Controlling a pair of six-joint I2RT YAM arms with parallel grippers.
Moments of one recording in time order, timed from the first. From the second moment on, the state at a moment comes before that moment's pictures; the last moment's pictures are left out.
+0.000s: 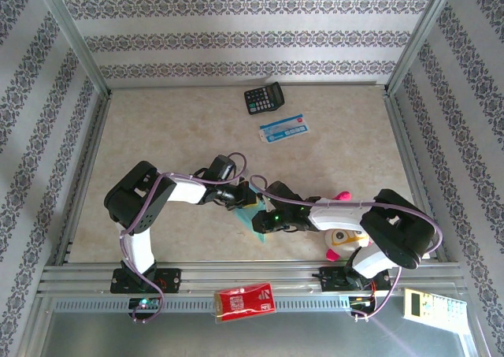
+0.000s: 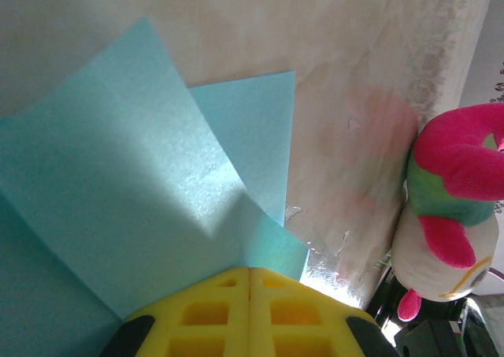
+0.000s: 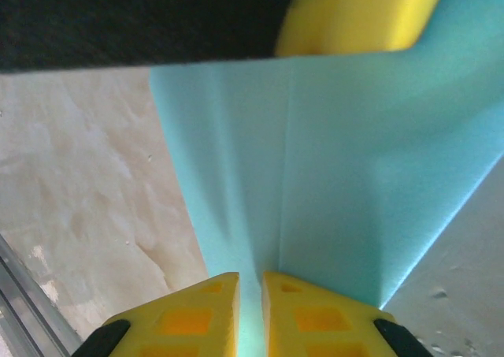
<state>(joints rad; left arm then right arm) -0.59 1.87 0.80 0.18 0.67 -0.88 0.87 1.51 0.55 -0.01 -0.35 0.71</state>
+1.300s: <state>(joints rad) -0.59 1.87 0.80 0.18 0.68 -0.87 0.81 1.57 0.61 -0.04 -0.39 0.70</state>
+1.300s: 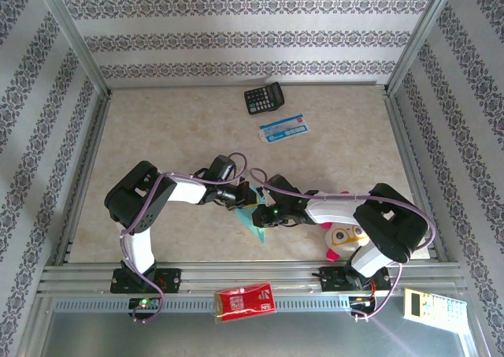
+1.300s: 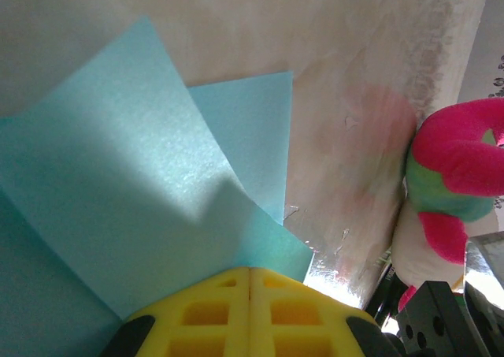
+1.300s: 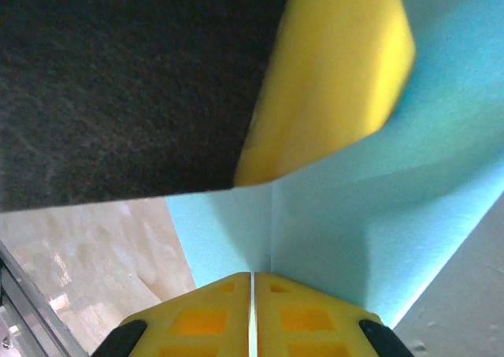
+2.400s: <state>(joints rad) -0.59 1.87 0.80 0.18 0.68 -0.86 0.90 1.48 0.49 0.04 -0.37 0.75</state>
